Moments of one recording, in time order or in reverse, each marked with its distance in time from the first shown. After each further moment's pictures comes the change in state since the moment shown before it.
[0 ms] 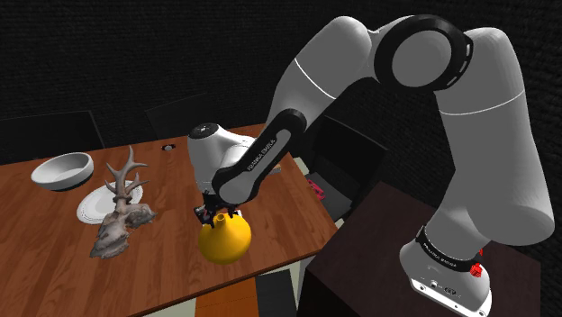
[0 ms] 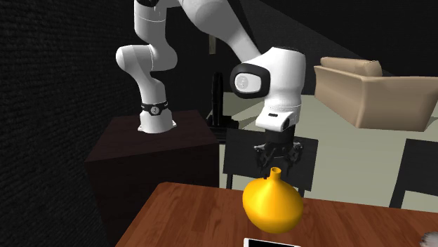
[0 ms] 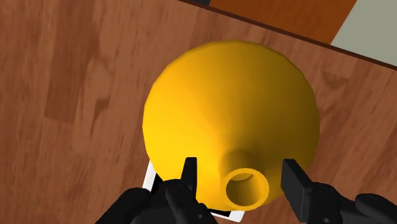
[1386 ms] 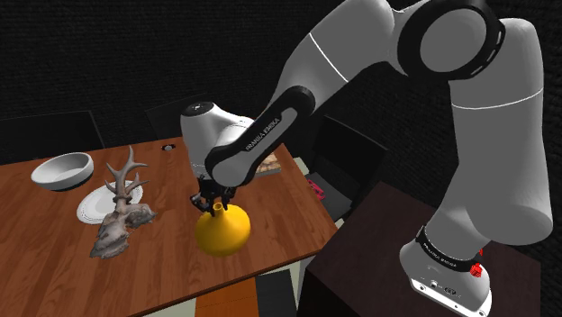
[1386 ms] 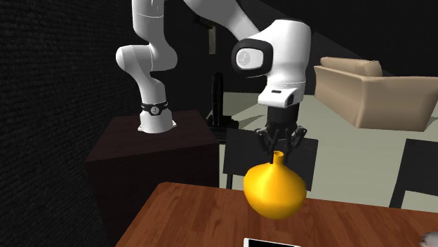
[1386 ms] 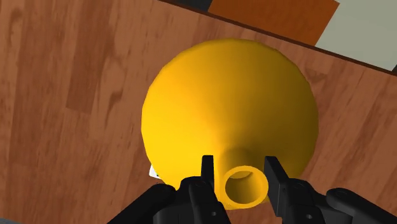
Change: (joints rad) arm -0.023 -0.102 0.033 -0.002 0.042 -0.099 -0.026
